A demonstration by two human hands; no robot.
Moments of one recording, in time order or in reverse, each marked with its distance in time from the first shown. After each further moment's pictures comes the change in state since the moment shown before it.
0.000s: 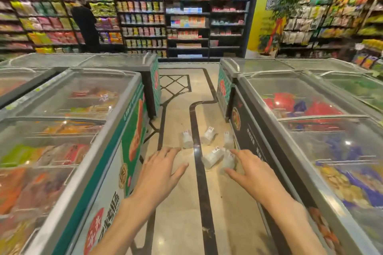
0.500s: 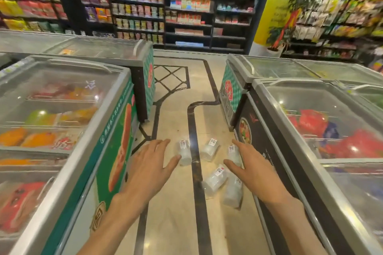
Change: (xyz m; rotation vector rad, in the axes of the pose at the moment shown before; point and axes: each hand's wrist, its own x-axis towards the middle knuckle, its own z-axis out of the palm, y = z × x) left_hand 0.401 -0.180 0.084 -0.060 -0.002 -0.102; right_hand 0.439 -0.009 0.069 0.093 -0.034 0.078
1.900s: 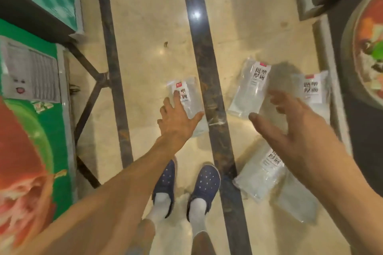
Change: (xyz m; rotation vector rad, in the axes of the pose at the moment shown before) left_hand 0.680 -0.248 0.837 0.010 -0.651 -0.513; right_hand 0.759 0.311 0.504 0.121 -0.344 0.427
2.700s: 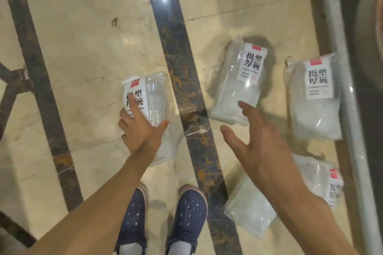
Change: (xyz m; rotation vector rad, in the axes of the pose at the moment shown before) left_hand 0.139 -0.060 0.170 -0.105 0.159 -0.111; right_hand 0.126 0.100 0.192 0.051 -0.048 0.122
